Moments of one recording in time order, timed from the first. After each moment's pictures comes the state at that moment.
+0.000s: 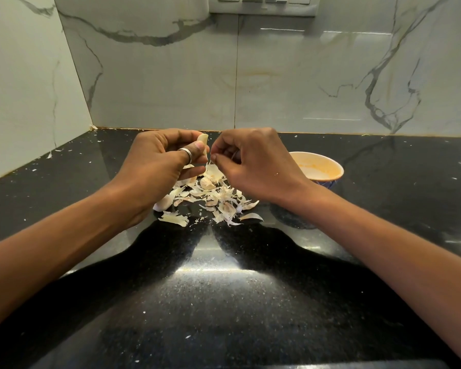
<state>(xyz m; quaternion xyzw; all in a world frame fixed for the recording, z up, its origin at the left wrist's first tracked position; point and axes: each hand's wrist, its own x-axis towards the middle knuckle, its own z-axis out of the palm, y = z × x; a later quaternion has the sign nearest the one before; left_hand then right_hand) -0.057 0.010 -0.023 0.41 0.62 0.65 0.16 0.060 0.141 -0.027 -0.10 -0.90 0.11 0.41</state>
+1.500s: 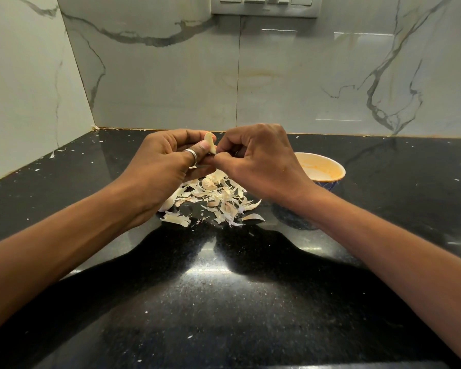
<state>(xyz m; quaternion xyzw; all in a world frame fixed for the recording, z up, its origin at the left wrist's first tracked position) -0.052 0.012 -0.020 0.42 0.58 0.66 0.22 0.063 0.133 -0.021 -0.10 -0.88 0.15 0.44</state>
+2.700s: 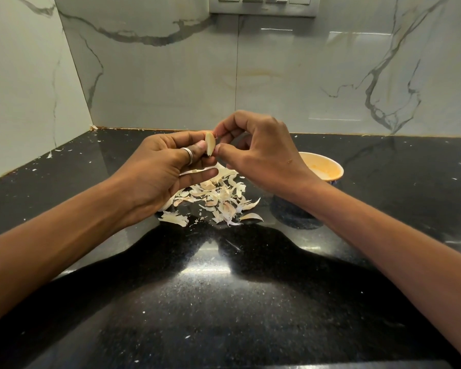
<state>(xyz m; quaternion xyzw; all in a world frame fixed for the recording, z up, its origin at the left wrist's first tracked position) -0.052 0.012 -0.016 0.38 0.54 0.68 0.32 0.065 0.142 -0.014 -0.08 -0.87 0.23 0.43</state>
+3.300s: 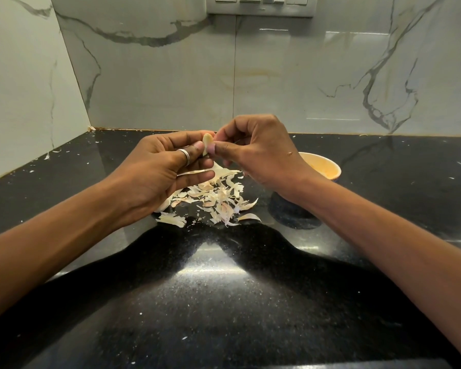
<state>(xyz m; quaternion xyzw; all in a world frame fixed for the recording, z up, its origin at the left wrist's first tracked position) -0.054 0.010 -0.016 0.40 0.54 0.67 0.32 0.067 0.146 -0.012 -0.11 -0.86 0.30 0.40</state>
